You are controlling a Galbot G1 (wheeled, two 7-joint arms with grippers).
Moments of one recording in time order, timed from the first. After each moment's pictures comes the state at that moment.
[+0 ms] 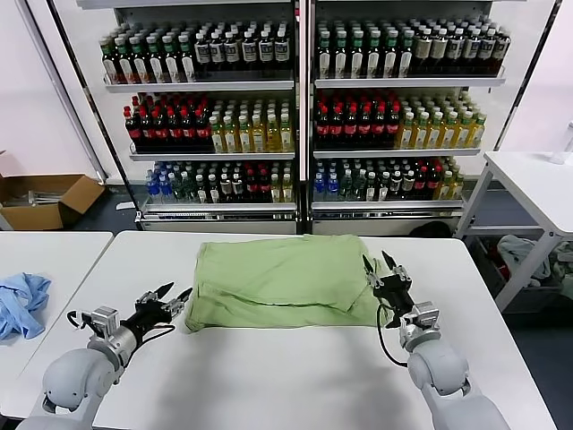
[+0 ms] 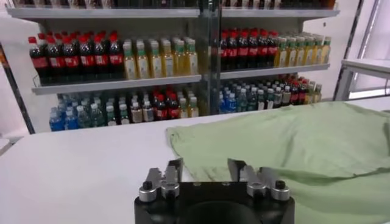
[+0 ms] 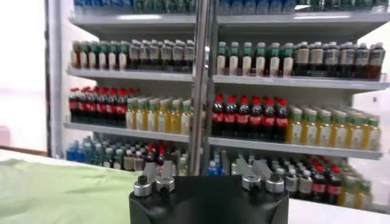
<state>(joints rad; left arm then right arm) 1.27 -1.06 -0.60 -1.84 -0.43 0.46 0.24 -1.23 1.13 0.40 1.91 0.33 -0.29 0.11</state>
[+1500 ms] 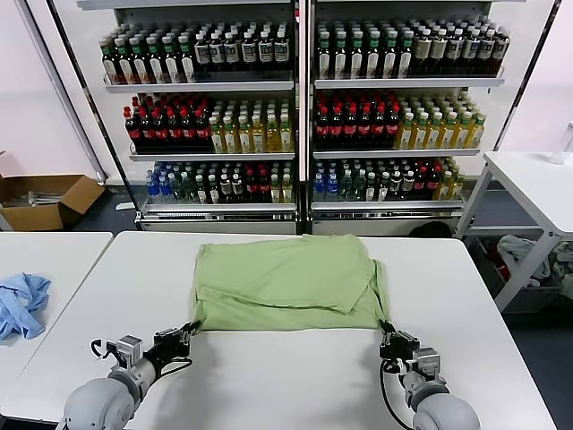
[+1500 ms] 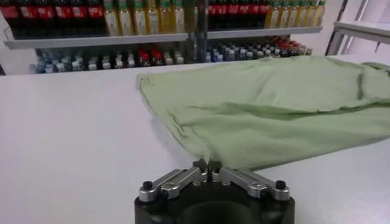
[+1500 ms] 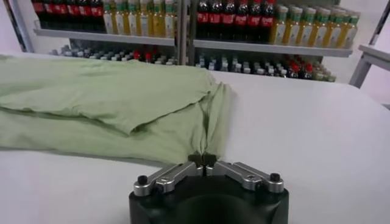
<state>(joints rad) 1.37 -1.04 -0.54 -1.88 -0.43 0.49 0.22 -1.43 1.13 0.39 2.00 0.36 -0.42 0.14</state>
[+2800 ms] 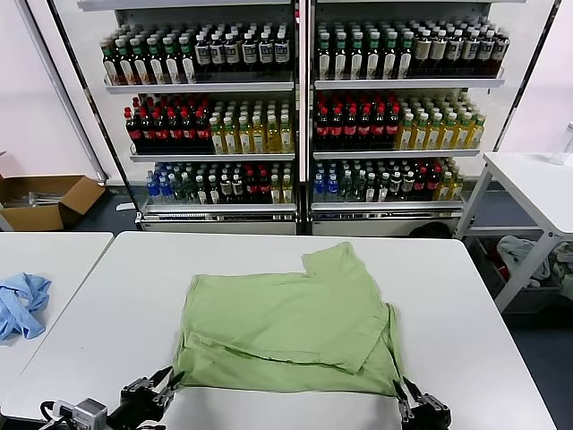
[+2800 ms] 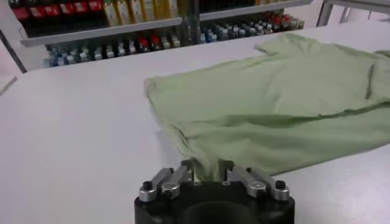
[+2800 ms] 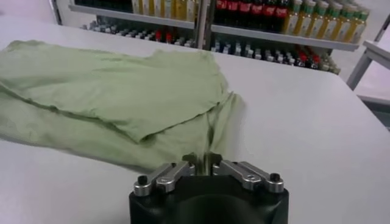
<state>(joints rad) 1.83 -1.04 -0.81 -2.23 -0.38 0.52 0.21 -1.89 1.12 0.65 2.34 0.33 -0.41 0.06</state>
